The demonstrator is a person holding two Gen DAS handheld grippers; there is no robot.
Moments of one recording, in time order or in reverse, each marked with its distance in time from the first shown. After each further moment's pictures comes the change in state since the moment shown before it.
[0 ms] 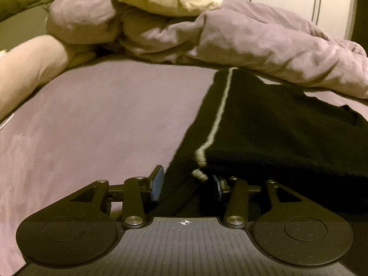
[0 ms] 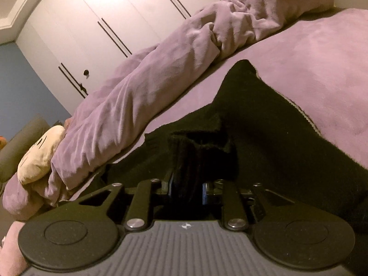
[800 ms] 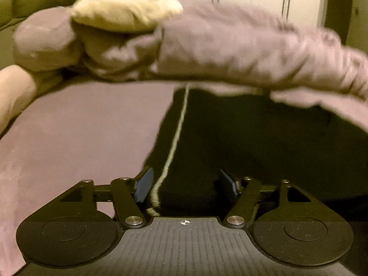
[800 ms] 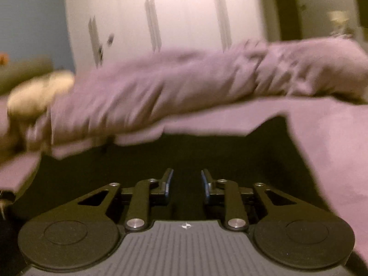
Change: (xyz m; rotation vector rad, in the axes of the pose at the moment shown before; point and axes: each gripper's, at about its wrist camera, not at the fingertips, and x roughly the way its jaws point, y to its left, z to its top) left arm 0.011 -0.037 0.027 0.155 0.016 -0.079; right arm 0.011 0.070 -0.028 -0.467 0.037 -0.154
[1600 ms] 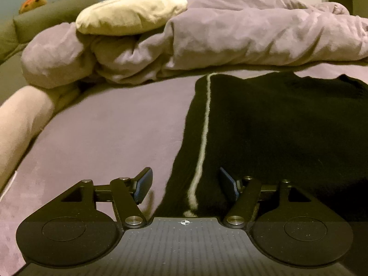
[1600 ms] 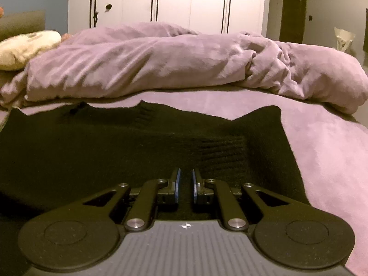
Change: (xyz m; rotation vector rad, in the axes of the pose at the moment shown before) left arm 0.002 0.004 -0.010 0.117 -0.024 0.139; right arm -0.005 -0.006 0.001 -0.106 -0.007 -0.105
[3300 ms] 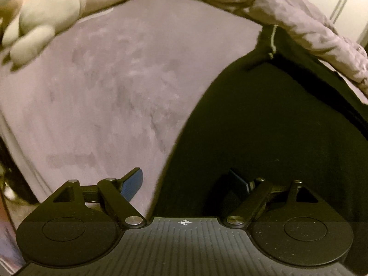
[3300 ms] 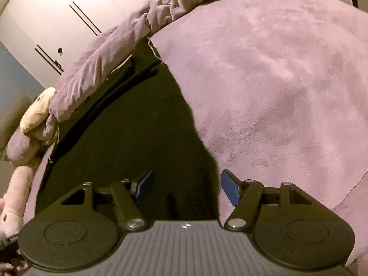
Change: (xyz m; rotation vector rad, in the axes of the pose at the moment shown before) left arm -0.175 0.152 -0.214 -0.459 0.274 -0.148; right arm -0.291 -0.173 -0.219 0.648 0.207 0.155
